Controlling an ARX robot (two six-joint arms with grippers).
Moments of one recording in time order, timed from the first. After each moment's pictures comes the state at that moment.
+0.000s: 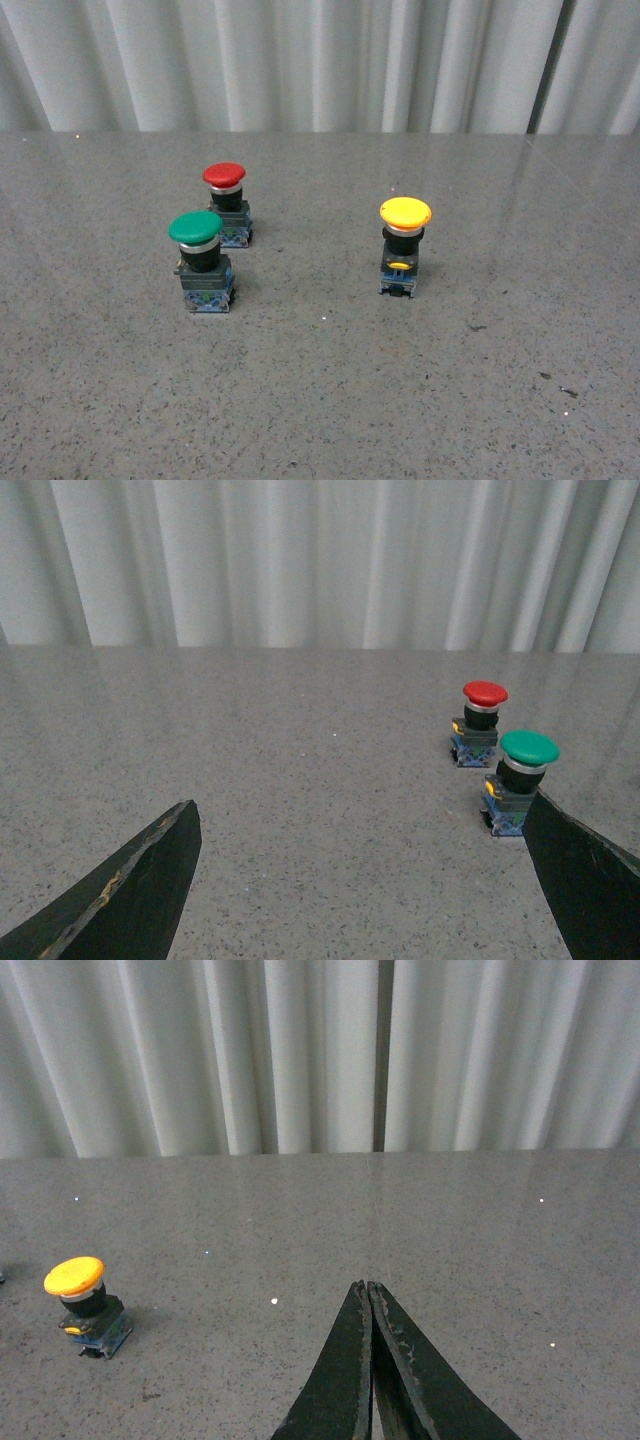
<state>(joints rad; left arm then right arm) 0.00 0.01 0.01 0.00 0.00 0.00 0.13 0.52 0.16 0.36 0.14 0.01</state>
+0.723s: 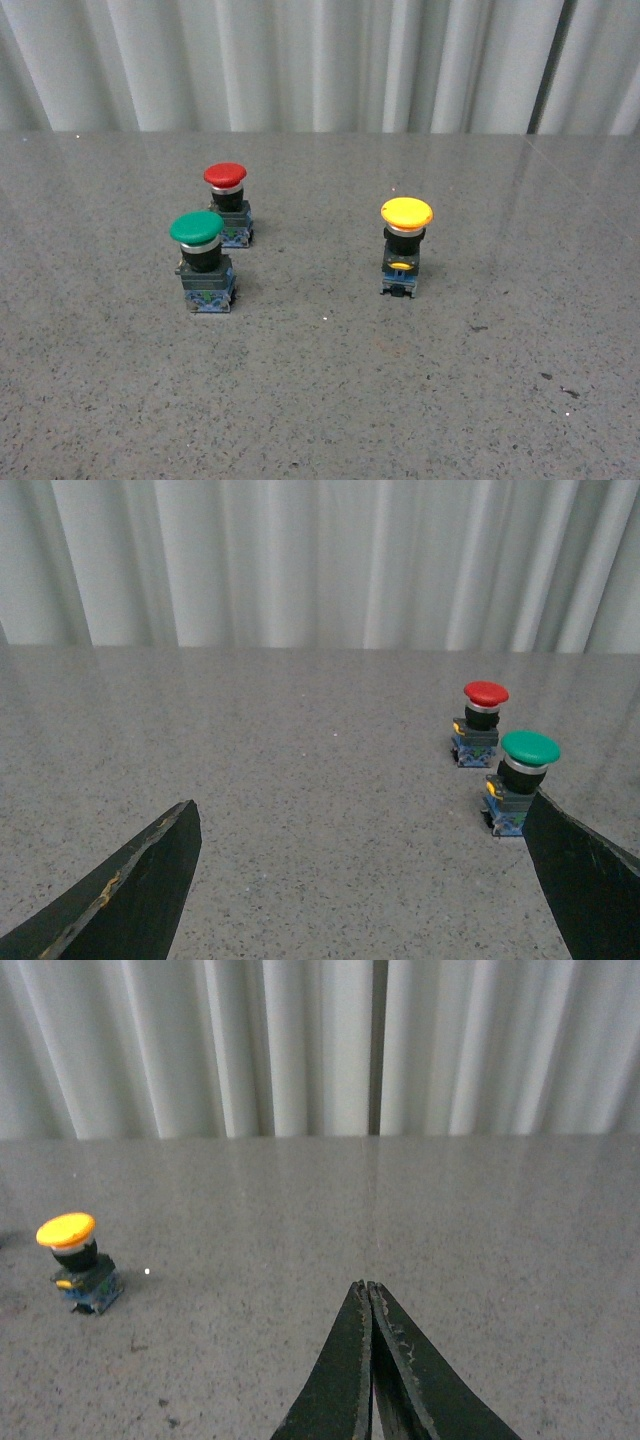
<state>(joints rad) 0.00 0.01 0.01 0.00 0.00 0.00 0.00 0.26 0.04 0.22 0.00 0.01</state>
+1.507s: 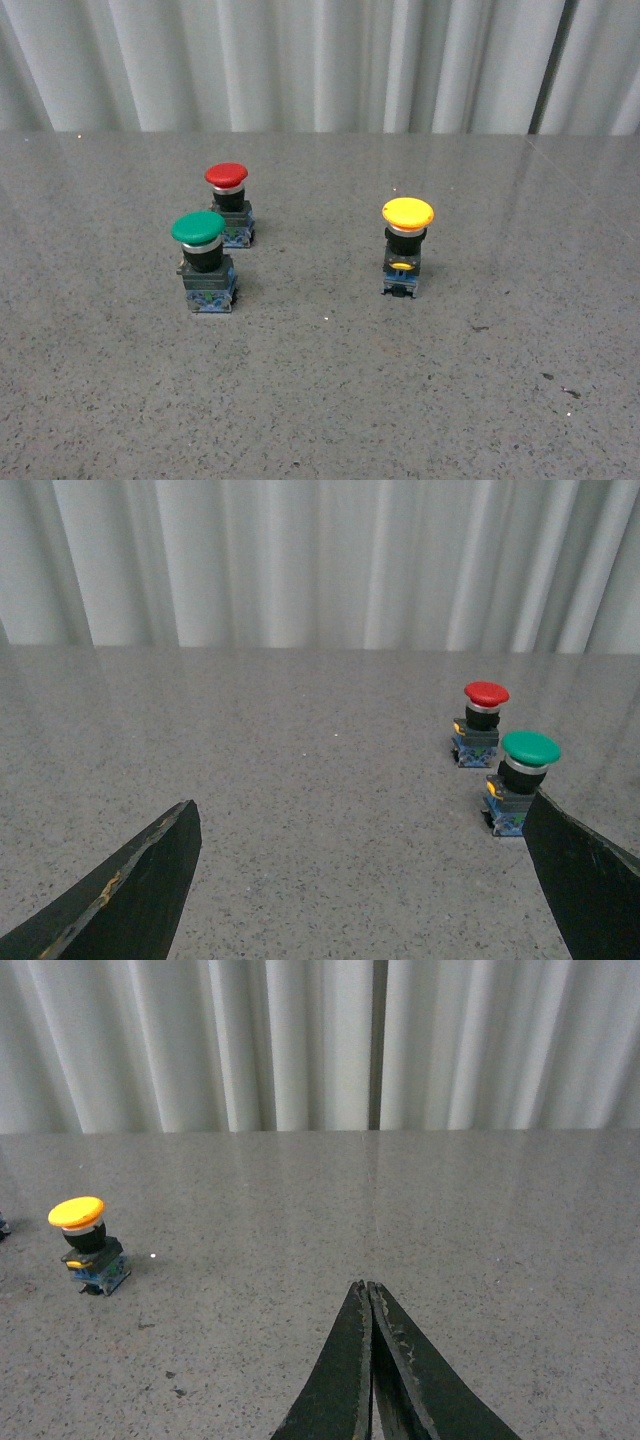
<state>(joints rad) 0.00 0.01 0.01 0.00 0.00 0.00 0.00 0.00 0.01 0.00 0.00 0.01</state>
